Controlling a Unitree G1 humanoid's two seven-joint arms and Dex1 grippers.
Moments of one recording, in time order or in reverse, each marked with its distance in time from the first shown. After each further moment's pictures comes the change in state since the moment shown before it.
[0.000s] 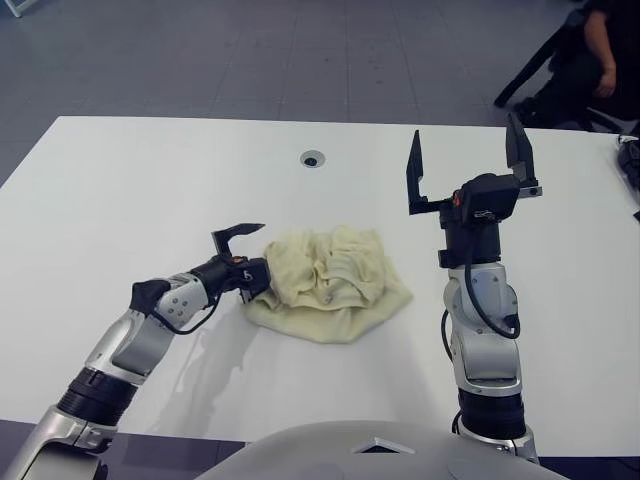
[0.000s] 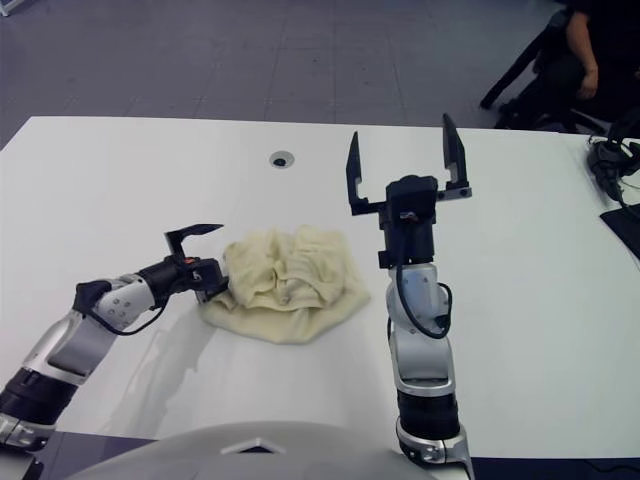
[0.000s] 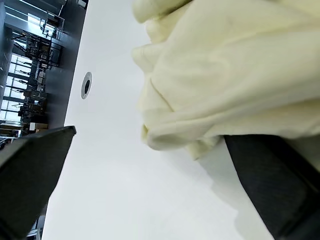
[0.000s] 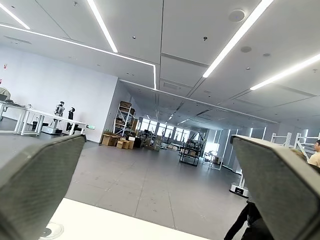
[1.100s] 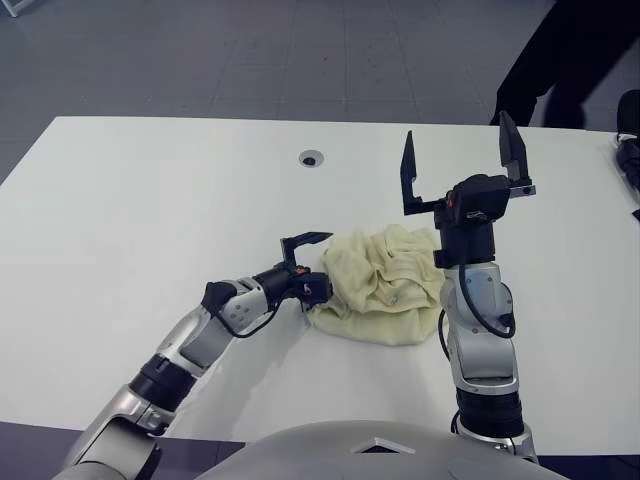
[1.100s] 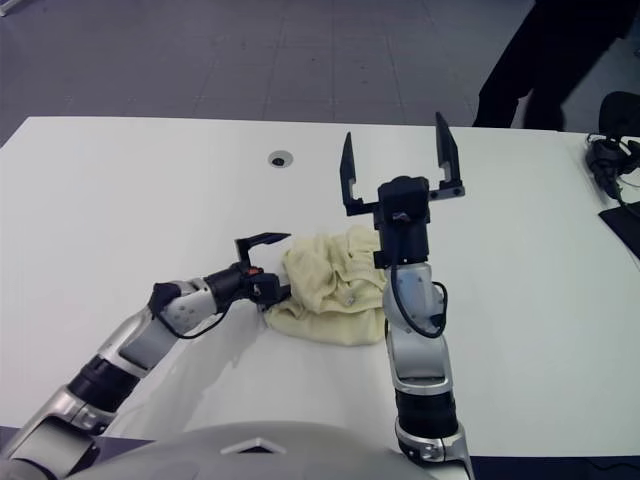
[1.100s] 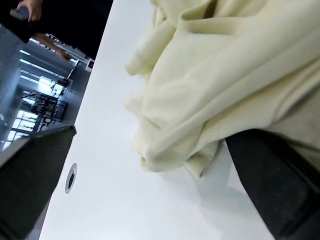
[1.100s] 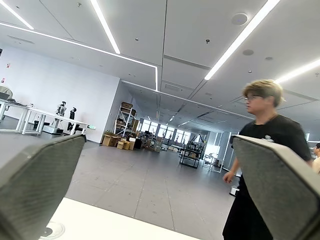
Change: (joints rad) left arm -0.109 -0.154 -0.142 0.092 0.051 -0.205 0.062; right arm -0.006 0.001 0.020 0.010 -0.017 -0.012 -0.006
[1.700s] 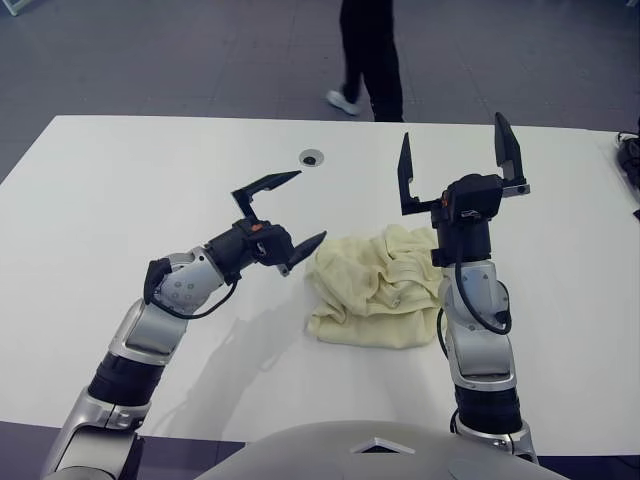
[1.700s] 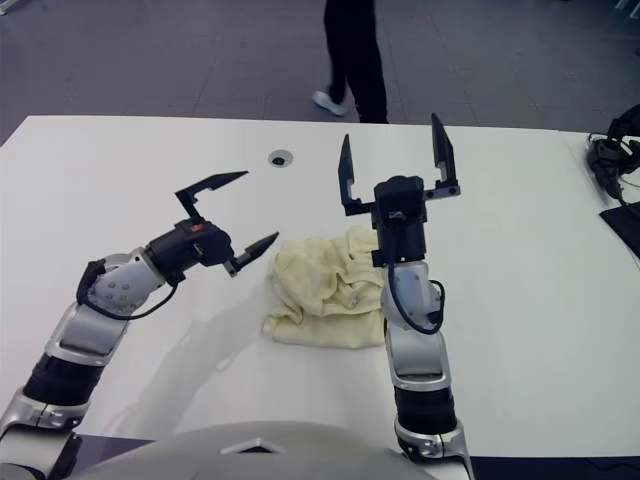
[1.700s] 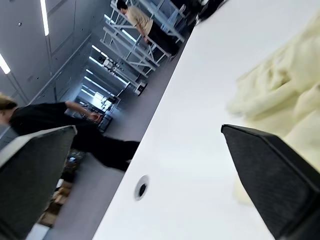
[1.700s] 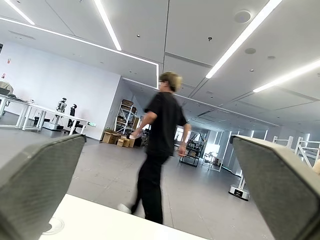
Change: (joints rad) left arm 0.023 0.017 0.209 -0.193 -0.309 -0.020 -0.072; right arm -0.013 -0.001 -0.003 0.035 -0.012 -0.009 -0.003
